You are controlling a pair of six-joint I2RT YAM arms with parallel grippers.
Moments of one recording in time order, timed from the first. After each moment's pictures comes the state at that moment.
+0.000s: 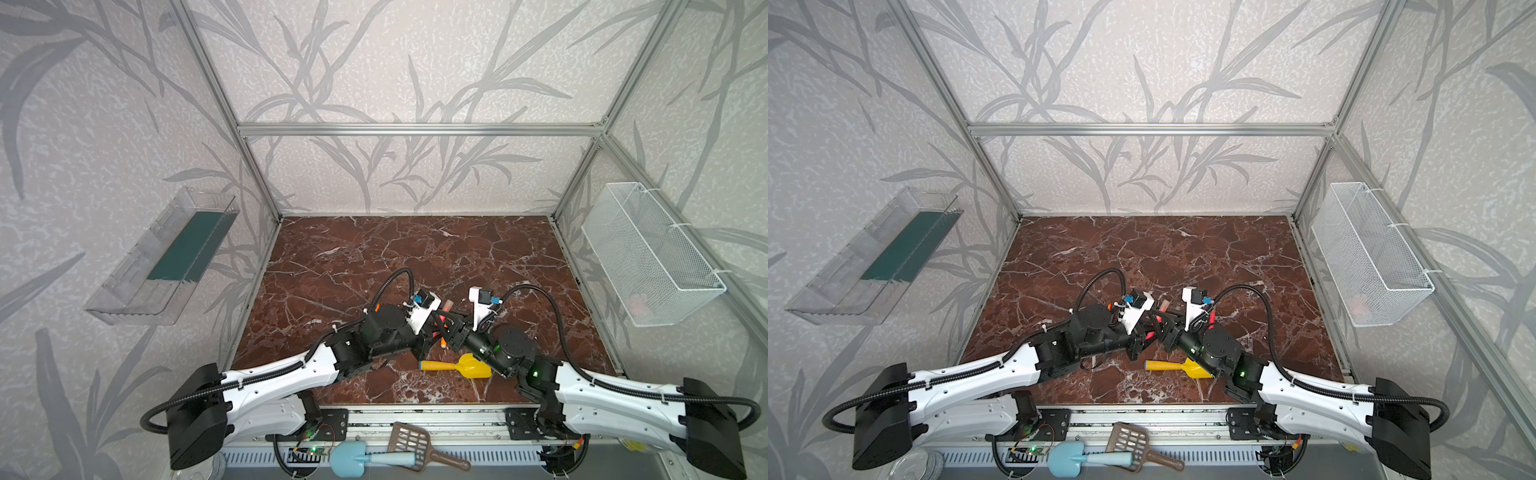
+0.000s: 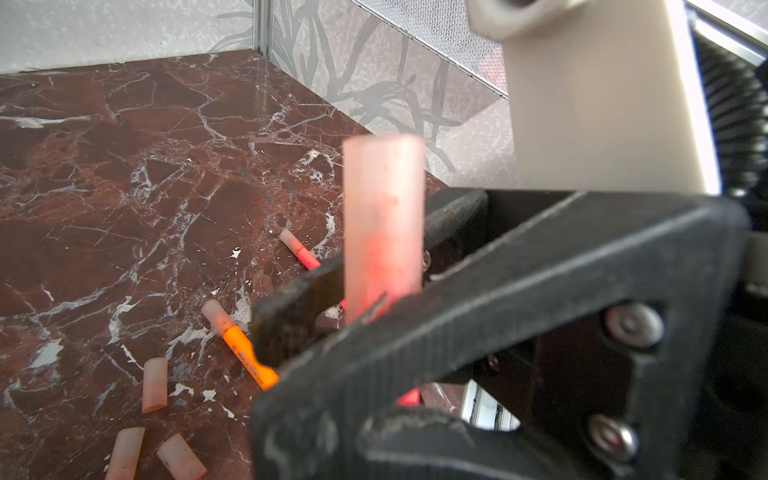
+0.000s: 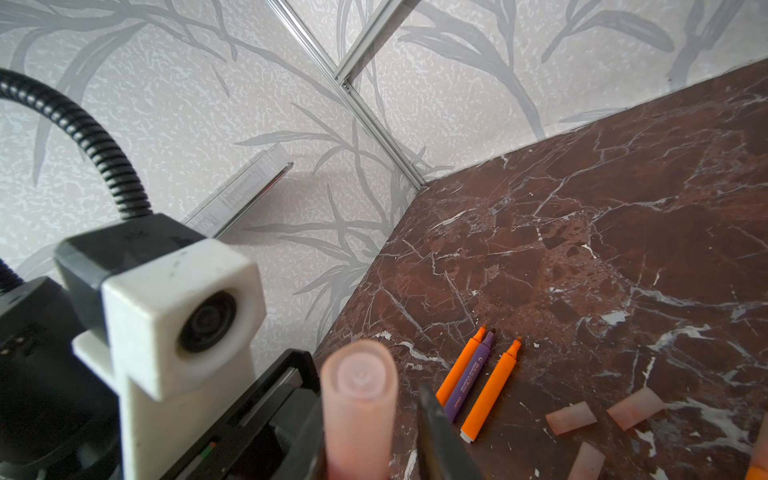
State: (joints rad) left arm -1.02 1.12 0.64 0.14 0.16 -0.31; right arm 1.09 0.93 0.38 0.53 0.23 0.75
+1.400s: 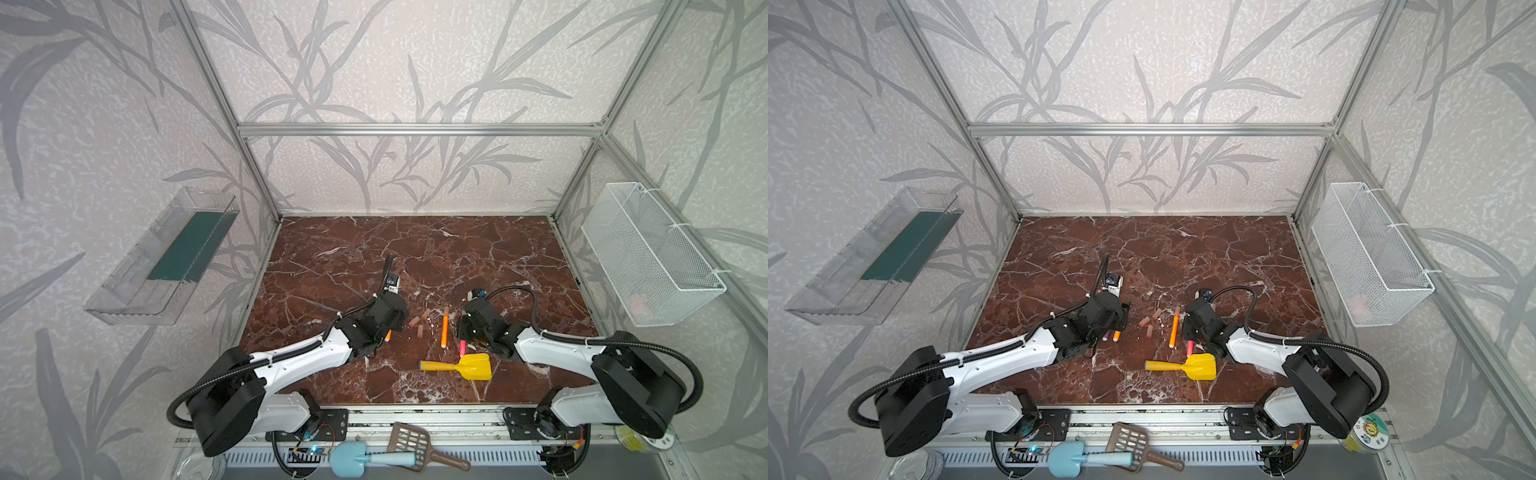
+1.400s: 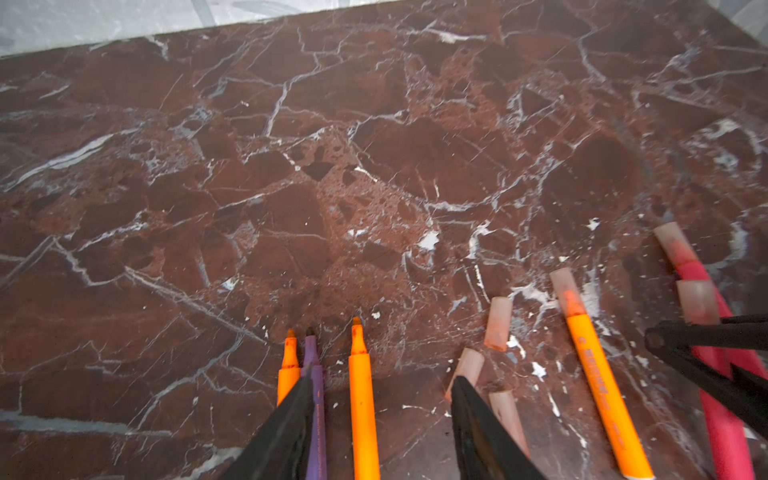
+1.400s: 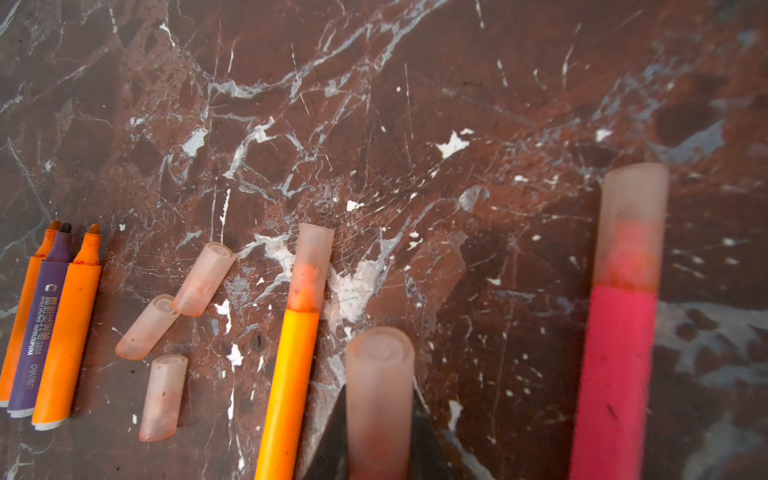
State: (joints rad) left arm -0.84 1.31 0.67 -0.12 -0.44 -0.41; right arm 0.68 1.40 0.50 0.02 0.12 0.75
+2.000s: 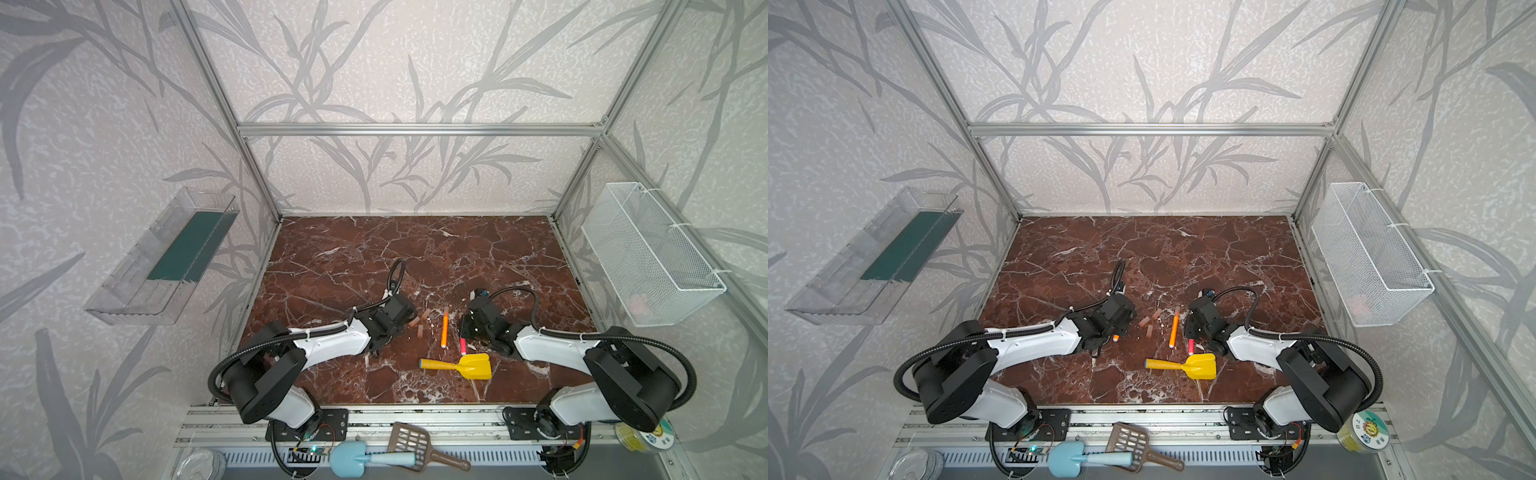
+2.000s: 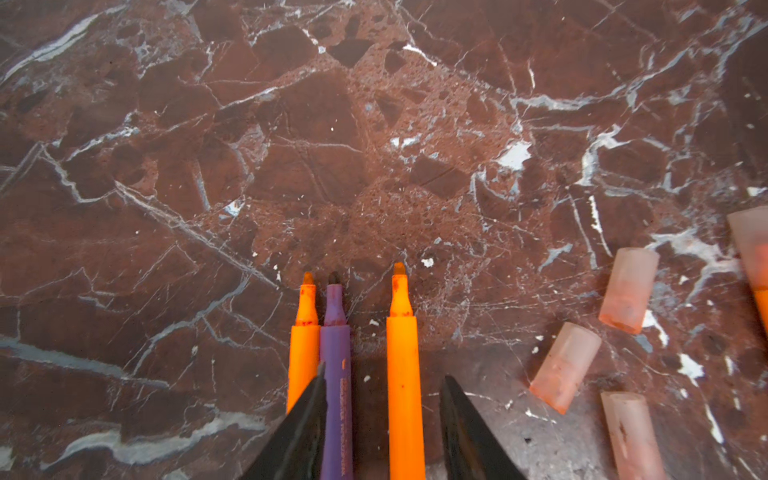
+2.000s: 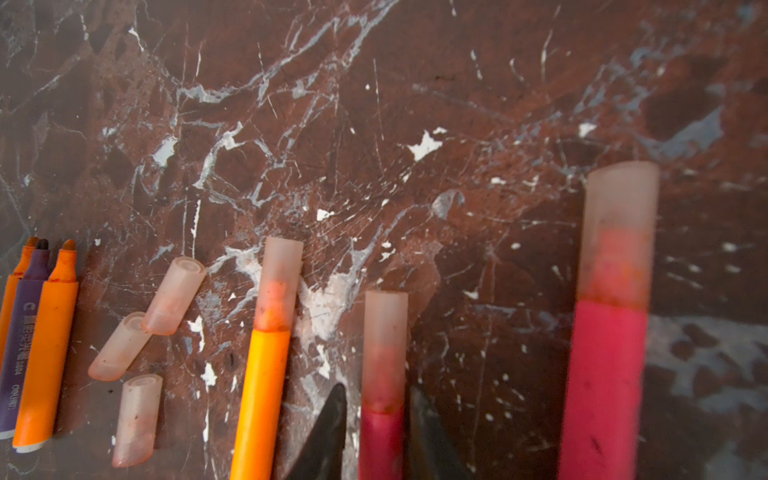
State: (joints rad) left arm -0.82 1.52 0.74 -0.22 -0.48 -0.48; right arm 0.64 1.42 0.49 0.04 0.10 0.75
